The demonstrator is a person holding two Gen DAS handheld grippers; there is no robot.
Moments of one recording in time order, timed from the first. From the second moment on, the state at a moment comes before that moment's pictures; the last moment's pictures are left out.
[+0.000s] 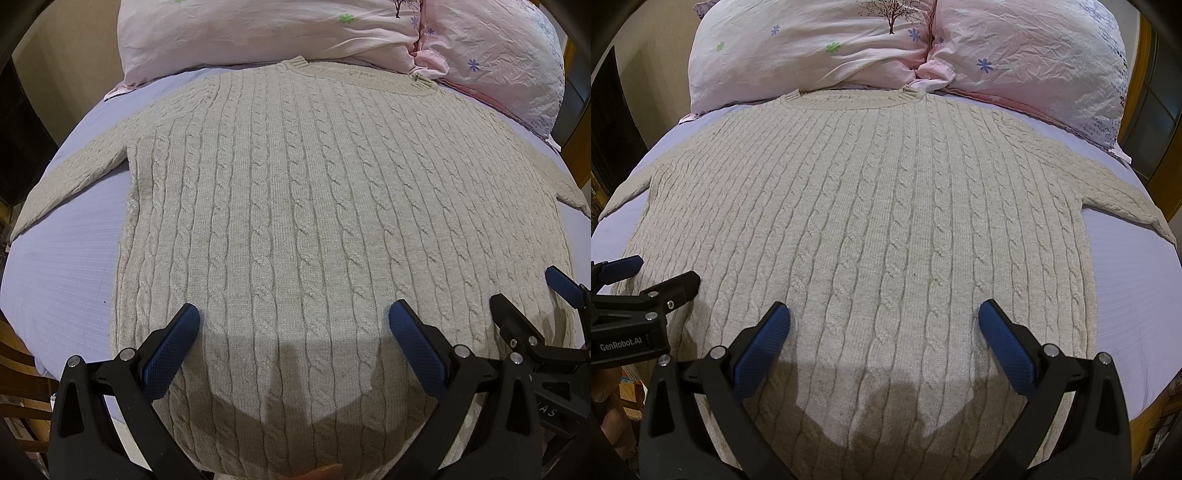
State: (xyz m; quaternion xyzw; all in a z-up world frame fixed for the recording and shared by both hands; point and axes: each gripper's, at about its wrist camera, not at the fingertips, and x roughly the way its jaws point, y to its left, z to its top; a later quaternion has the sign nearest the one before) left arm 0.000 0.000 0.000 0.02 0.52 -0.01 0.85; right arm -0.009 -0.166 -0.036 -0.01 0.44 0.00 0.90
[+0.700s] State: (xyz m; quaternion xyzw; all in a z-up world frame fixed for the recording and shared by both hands) left arm 0.000 0.000 0.000 0.02 0.52 -0.01 0.85; right arm -0.009 -0.166 -0.036 -0.01 0.44 0.00 0.90
